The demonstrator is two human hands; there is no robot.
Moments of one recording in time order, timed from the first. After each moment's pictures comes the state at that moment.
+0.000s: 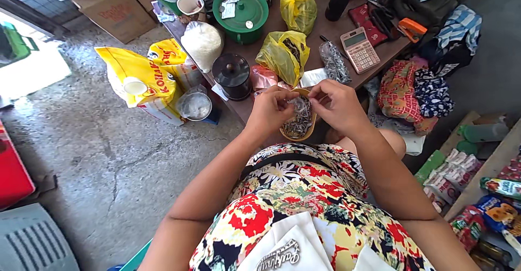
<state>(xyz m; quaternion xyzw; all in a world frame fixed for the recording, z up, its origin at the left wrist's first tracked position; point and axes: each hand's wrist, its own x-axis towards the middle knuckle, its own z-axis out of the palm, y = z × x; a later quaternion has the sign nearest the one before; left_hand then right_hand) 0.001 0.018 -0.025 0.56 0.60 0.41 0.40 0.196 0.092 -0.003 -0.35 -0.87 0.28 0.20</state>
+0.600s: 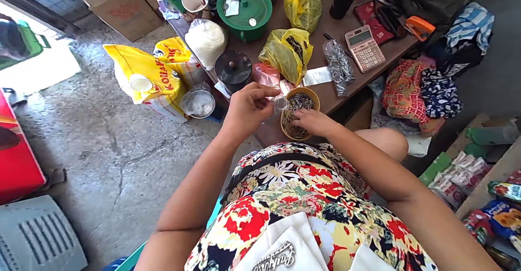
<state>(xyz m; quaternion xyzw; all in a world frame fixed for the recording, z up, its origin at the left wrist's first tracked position) -0.036 -0.004 -0.024 0.56 0.60 0.45 0.36 0.191 0.107 -0.133 -0.19 -0.93 0.22 -0.22</state>
